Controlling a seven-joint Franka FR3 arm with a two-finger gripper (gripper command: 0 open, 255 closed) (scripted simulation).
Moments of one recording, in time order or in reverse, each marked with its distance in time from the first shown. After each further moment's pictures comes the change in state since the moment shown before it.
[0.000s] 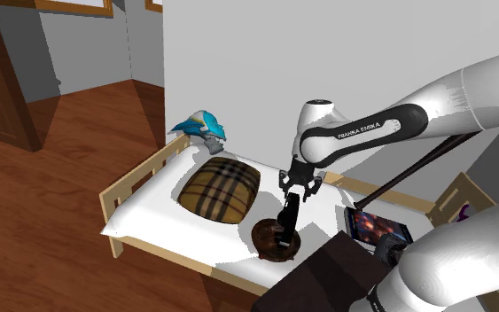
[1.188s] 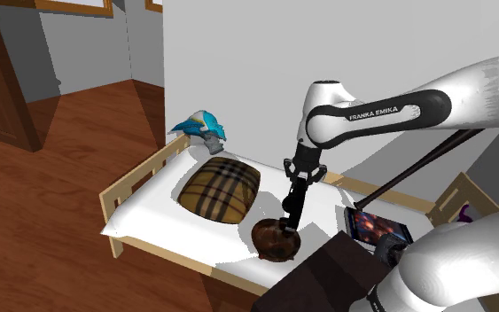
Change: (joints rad) arm 0.005 -0.089 -0.012 0.074 0.011 -0.162 -0.018
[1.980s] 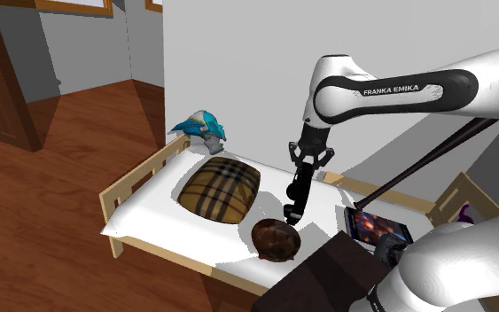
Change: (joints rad) arm 0.001 -0.061 -0.010 0.116 0.003 -0.176 -0.013
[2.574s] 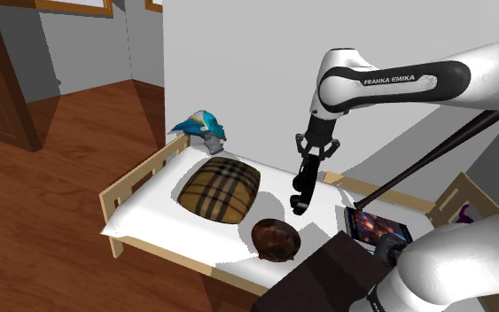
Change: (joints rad) arm -0.037 0.038 -0.056 0.067 -0.037 -0.026 -0.073
